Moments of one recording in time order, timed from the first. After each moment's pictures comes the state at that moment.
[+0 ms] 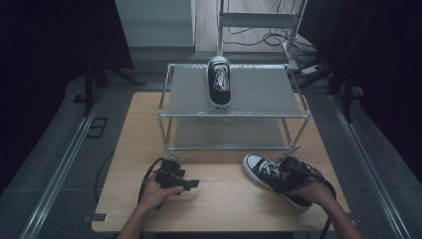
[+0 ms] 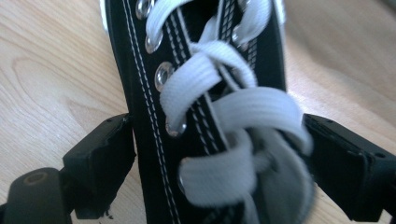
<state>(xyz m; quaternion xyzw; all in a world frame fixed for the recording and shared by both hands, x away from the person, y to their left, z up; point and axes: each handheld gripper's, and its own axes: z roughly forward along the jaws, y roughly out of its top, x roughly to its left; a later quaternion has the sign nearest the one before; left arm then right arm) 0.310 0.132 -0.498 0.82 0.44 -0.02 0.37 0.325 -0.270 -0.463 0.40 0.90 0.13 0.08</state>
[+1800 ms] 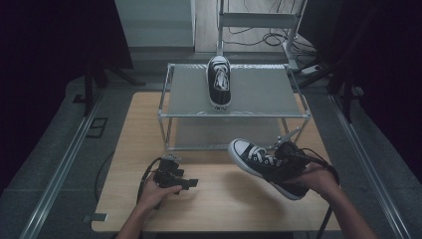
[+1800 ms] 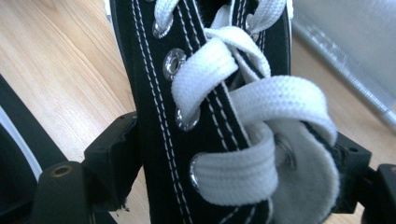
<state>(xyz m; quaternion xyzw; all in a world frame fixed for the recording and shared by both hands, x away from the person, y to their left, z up) 0.311 0.136 -0.497 0.81 0.45 -0.03 0.38 0.319 -0.236 -0.371 0.34 0.92 0.20 0.05</state>
